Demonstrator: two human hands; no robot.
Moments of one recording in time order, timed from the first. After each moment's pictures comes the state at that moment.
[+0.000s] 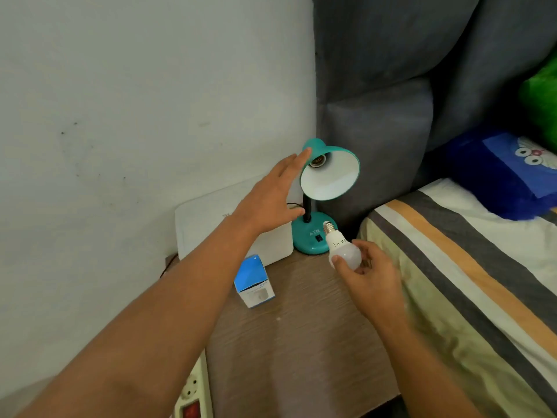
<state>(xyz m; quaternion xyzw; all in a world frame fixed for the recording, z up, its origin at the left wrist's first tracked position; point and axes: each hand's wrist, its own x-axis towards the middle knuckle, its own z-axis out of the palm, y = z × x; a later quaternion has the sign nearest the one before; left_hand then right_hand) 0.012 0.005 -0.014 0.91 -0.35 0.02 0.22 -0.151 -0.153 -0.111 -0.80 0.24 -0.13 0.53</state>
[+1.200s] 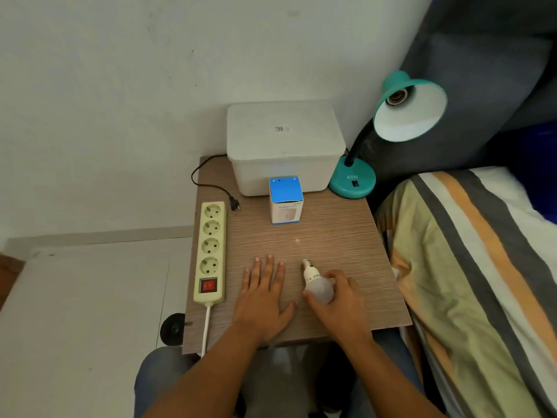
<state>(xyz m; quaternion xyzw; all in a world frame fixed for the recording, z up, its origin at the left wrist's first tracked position) -0.251 0.109 -0.244 0.98 -0.10 -0.16 0.10 -0.263 -0.068 -0.187 -0.91 0.15 0.11 0.38</state>
